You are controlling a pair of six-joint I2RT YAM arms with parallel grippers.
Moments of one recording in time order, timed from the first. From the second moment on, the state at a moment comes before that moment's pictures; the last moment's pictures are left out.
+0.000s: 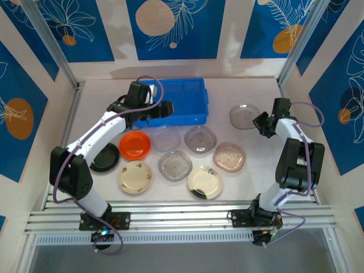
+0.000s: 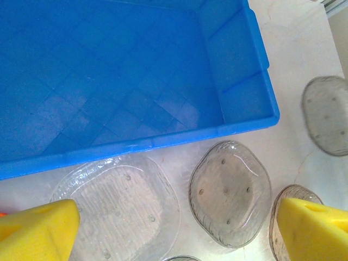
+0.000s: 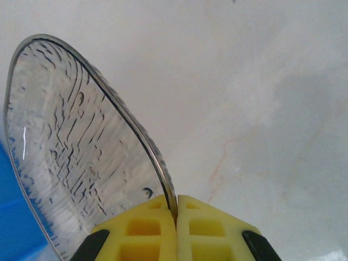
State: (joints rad) left arm -0.46 1.61 1.40 -0.55 0.17 -0.49; right arm -0.24 1.60 1.05 -0.44 -0.23 0.68
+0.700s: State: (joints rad) left arm -0.46 1.62 1.55 -0.60 0.29 -0.32; right arm 0.18 1.61 1.48 -0.78 -0.45 0.41
